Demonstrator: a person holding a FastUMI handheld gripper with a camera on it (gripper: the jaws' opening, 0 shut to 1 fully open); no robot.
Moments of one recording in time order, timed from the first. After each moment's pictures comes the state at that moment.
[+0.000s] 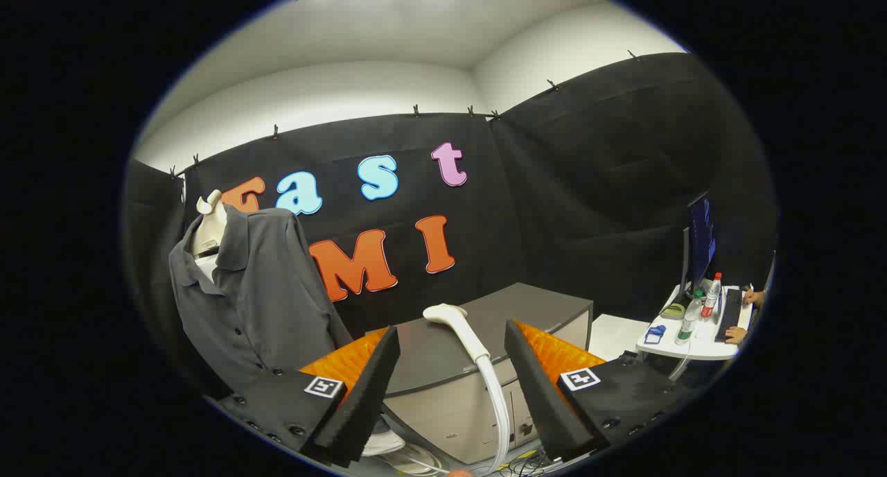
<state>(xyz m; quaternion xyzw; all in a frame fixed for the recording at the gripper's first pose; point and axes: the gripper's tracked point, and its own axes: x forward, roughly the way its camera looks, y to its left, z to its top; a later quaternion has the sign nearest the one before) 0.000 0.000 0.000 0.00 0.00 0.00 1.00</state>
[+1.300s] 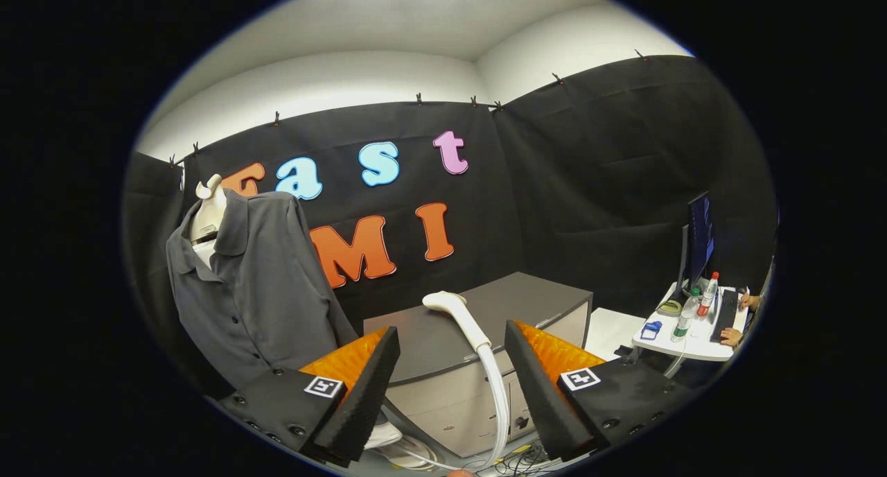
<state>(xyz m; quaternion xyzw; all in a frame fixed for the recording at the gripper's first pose) 0.001 0.004 -0.014 -0.01 0.03 -0.01 1.00</state>
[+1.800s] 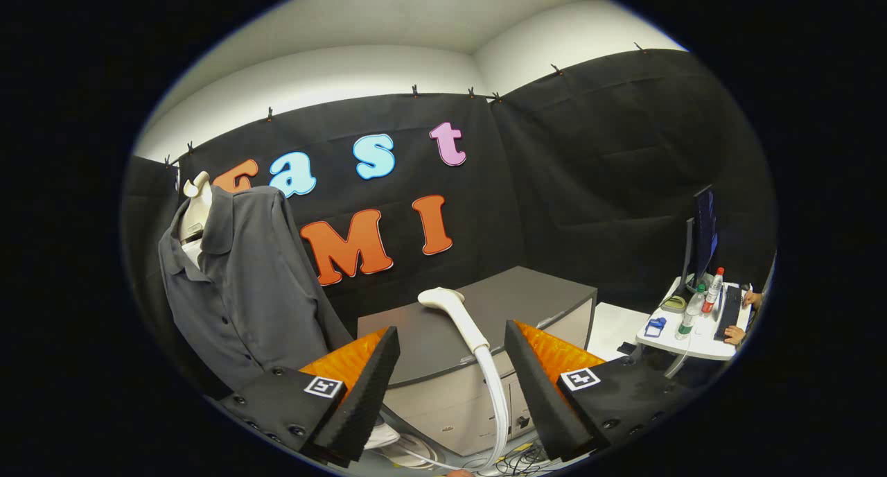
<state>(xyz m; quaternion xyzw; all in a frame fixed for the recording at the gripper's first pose) 0.040 -0.009 -0.027 0.00 0.05 0.00 1.00</state>
